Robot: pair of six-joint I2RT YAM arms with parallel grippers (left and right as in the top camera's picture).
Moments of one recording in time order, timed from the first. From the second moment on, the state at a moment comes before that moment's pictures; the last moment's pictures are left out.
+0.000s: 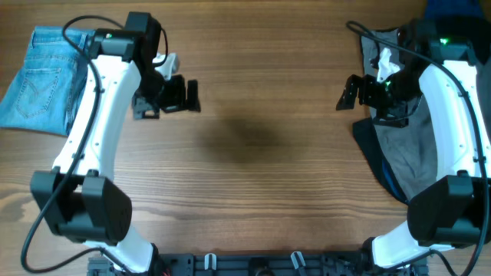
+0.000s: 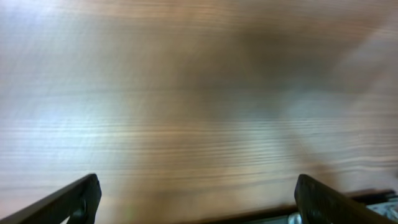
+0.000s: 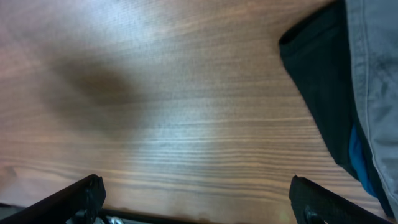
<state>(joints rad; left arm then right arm) -0.12 1.80 1.71 -1.47 0.21 -0.19 -0.07 1.76 1.63 -1.45 -0.31 0.14</state>
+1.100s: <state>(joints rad) -0.12 0.58 0.89 -0.96 -0.01 -0.32 -0.07 0.81 0.90 -0.93 -0.14 0.29</state>
